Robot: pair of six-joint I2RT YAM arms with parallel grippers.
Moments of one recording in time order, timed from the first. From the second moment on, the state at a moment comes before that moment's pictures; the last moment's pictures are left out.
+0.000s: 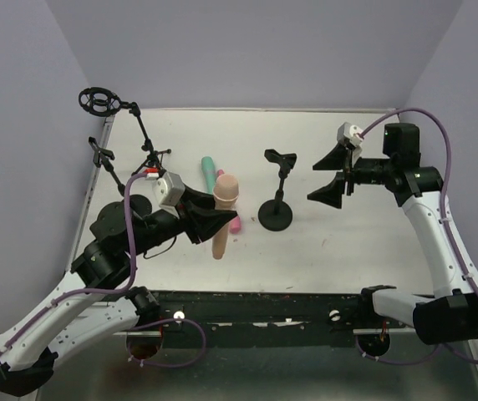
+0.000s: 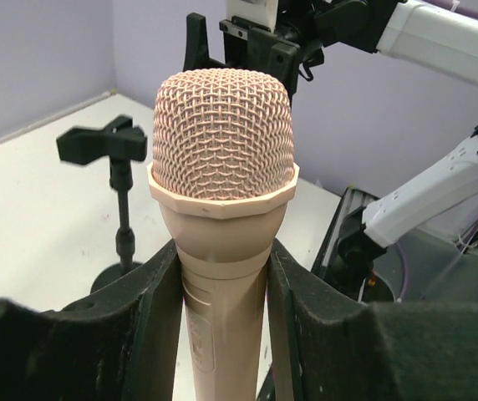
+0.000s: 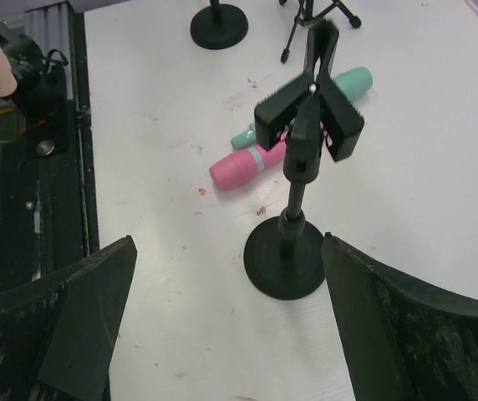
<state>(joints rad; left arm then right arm) -0.84 0.67 0.94 -0.12 0.28 -0.26 0.09 1.20 1.31 -0.75 -1.15 -0.55</state>
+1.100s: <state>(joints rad) -0.84 0.56 0.75 -0.03 0.20 -0.28 0.28 1.42 0.62 0.88 -1.03 -0.07</state>
